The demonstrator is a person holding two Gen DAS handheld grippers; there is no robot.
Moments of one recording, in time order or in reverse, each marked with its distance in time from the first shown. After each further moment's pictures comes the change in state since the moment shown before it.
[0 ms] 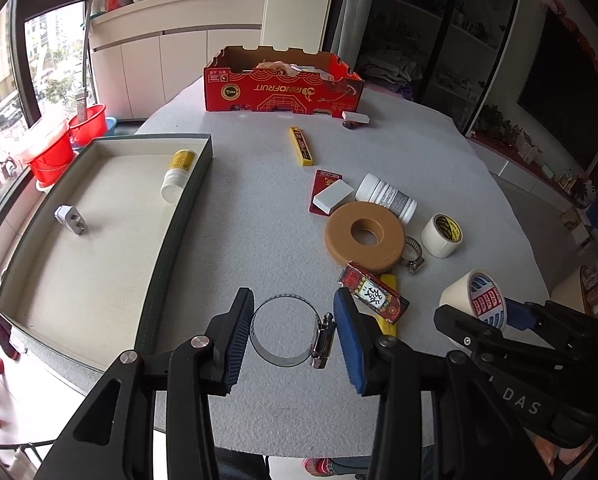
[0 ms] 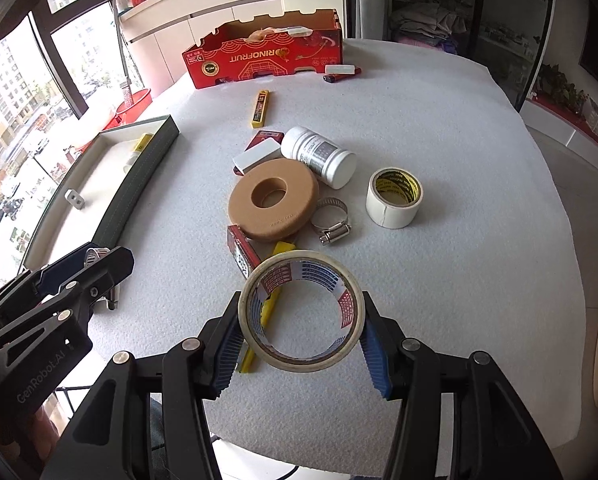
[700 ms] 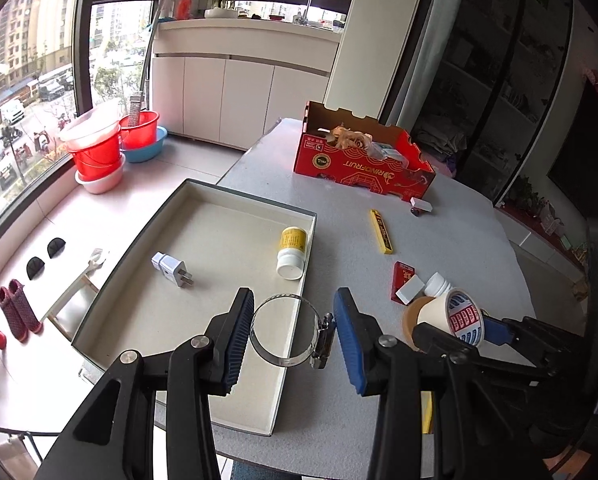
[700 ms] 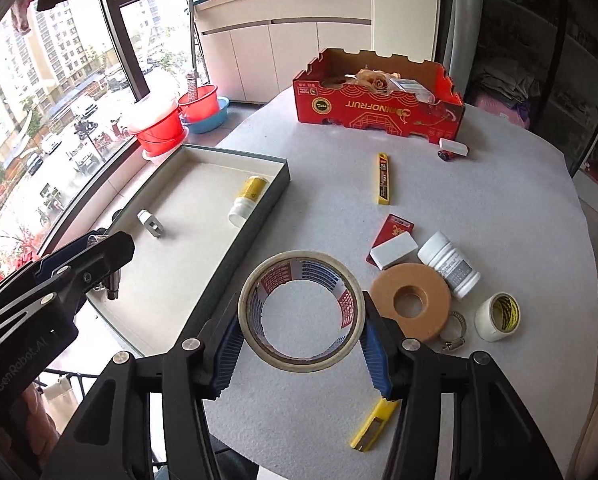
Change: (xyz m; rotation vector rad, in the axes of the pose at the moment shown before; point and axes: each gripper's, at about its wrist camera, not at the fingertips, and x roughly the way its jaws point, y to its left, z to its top) left arm -0.059 0.110 0.049 -0.172 -0.146 0.074; right arm -0.004 0.123 0.068 -0.209 -0.053 0.133
